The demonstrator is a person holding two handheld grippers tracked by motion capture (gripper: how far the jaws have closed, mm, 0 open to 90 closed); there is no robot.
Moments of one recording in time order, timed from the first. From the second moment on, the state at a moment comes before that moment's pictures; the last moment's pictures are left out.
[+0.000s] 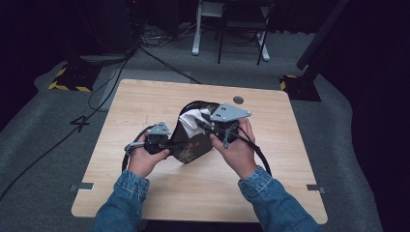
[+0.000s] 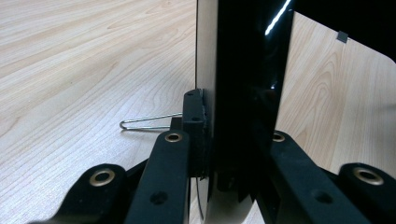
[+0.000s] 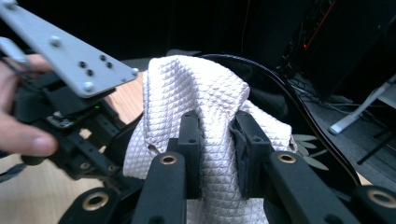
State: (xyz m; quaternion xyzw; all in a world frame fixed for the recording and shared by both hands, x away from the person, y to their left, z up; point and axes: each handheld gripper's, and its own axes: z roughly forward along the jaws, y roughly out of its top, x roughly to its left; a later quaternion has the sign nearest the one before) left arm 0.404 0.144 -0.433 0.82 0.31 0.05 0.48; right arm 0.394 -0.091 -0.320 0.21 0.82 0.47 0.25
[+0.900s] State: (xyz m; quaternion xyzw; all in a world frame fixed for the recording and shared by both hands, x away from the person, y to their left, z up) left arm 0.402 0.142 -0.430 0.83 0.31 0.05 0.47; right arm 0.427 -0.119 -0.333 0.27 0.82 0.43 0.27
